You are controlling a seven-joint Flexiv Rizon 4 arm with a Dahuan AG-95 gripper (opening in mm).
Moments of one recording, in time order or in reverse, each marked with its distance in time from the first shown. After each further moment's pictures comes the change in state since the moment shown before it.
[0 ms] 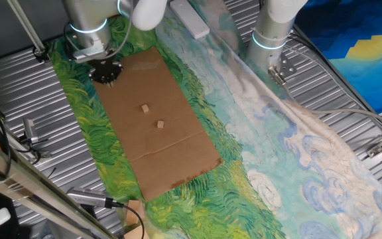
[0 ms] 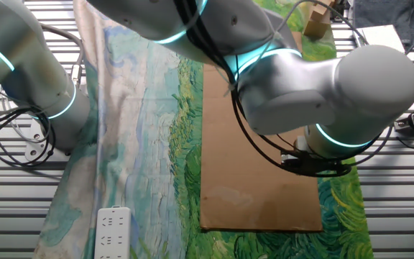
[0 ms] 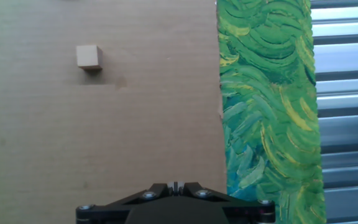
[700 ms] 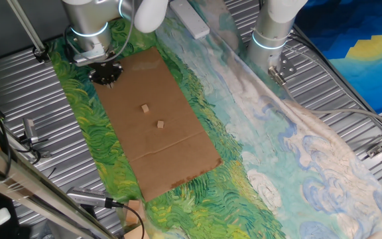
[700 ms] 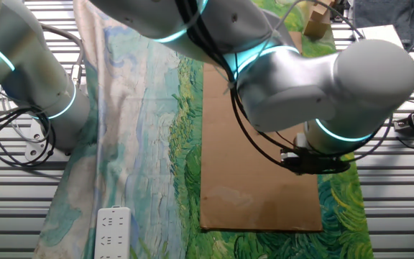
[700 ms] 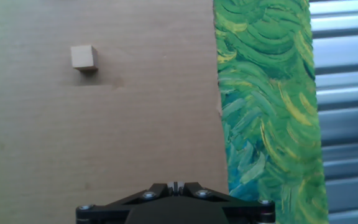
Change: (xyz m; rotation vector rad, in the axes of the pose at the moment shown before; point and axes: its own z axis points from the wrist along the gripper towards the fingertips) arm 0.000 0.003 -0.003 0.002 0.041 0.066
